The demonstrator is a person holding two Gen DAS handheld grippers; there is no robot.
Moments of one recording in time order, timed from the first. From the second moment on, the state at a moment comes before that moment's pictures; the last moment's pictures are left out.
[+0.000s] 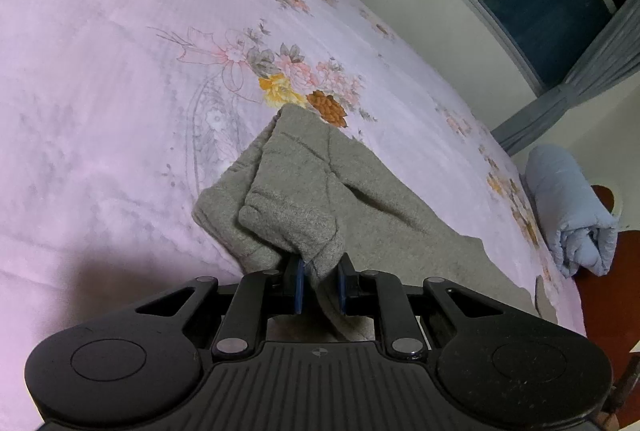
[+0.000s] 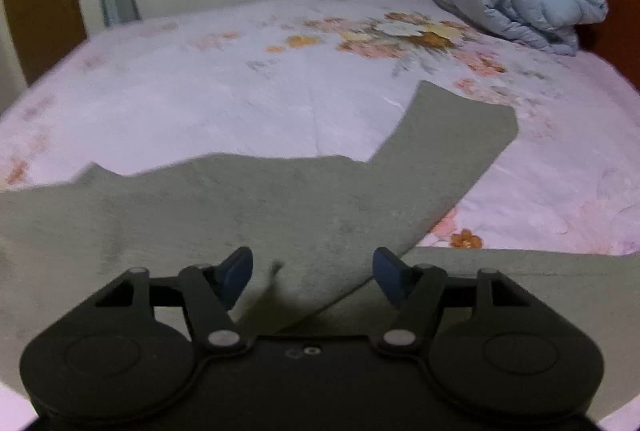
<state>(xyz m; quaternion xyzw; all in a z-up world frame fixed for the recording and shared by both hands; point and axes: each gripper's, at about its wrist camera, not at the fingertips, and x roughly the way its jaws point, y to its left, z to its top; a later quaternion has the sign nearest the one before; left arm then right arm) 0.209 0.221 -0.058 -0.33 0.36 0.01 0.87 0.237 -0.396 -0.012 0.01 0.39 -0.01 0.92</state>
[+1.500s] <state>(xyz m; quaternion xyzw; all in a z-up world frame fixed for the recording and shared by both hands) 0.200 0.237 -0.055 -0.33 0.36 -0.03 0.87 0.153 -0.457 -0.022 0.17 0.34 -0.08 0.92</state>
